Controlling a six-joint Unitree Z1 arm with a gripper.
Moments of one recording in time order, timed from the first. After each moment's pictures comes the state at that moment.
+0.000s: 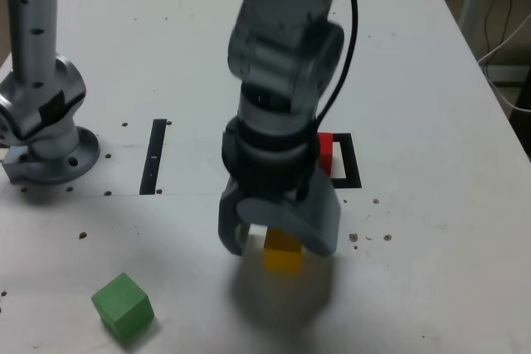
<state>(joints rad) -0.54 2.00 -1.37 1.07 -0.01 -0.33</state>
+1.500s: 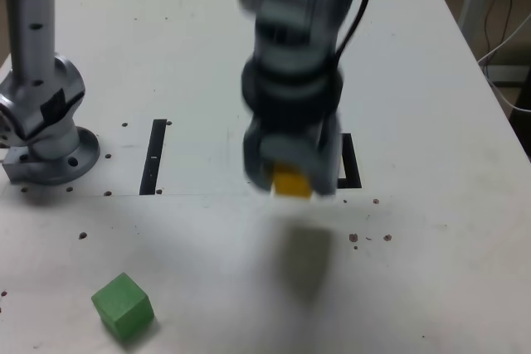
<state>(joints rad) -0.46 1.95 -1.56 1.29 0.14 -0.23</state>
